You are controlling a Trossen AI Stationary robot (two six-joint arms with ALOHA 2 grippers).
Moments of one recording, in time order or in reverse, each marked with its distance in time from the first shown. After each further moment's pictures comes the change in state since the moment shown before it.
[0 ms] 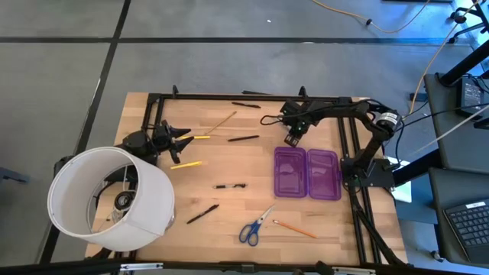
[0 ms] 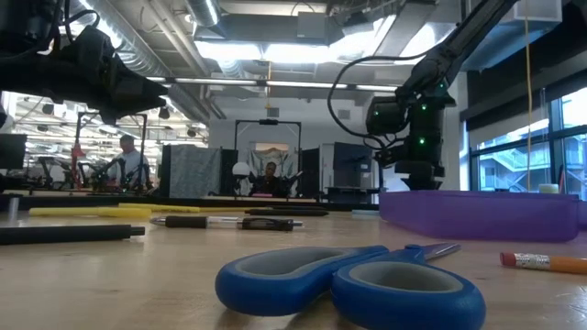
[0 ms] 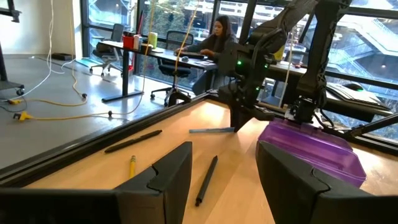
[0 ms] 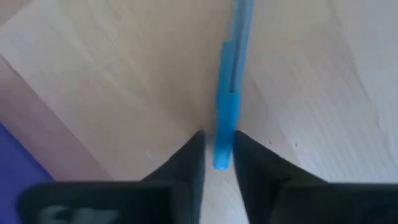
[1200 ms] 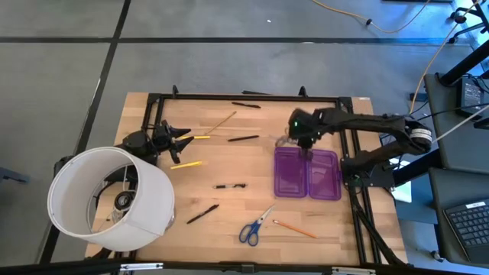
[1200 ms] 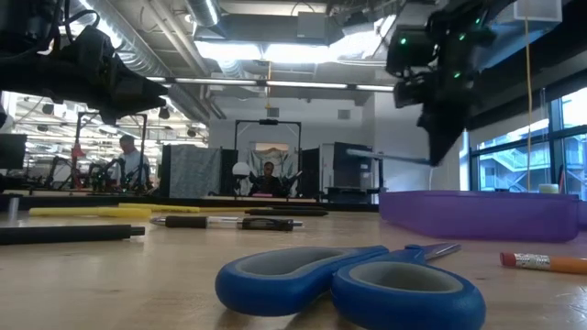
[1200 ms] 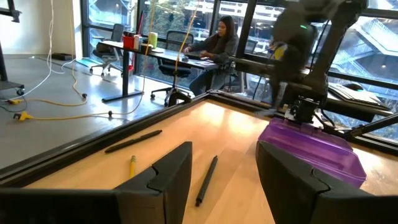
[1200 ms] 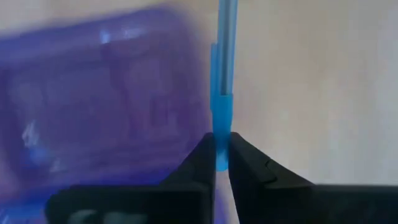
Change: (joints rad) left arm 0.000 0.000 0.000 0.000 0.000 0.000; right arm 0.267 -0.379 -0.003 -0.283 -0.073 -0.160
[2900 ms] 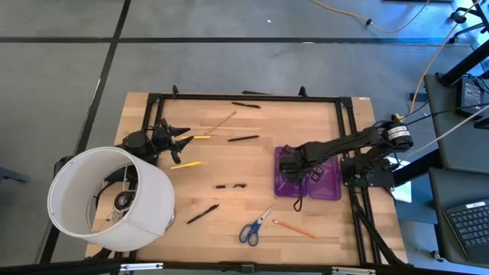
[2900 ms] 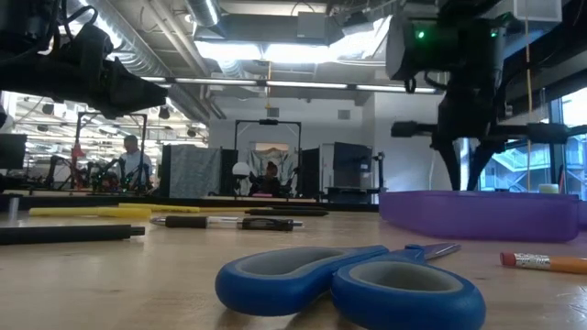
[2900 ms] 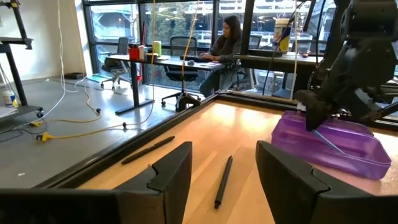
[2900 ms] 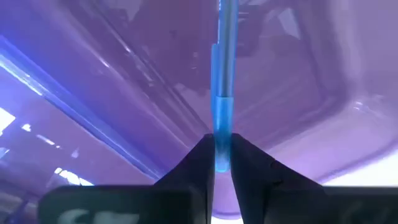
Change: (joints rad) left arm 0.000 0.000 0.000 0.003 -0.019 0.131; right arm 0.434 0.240 0.001 0.000 0.255 -0.674
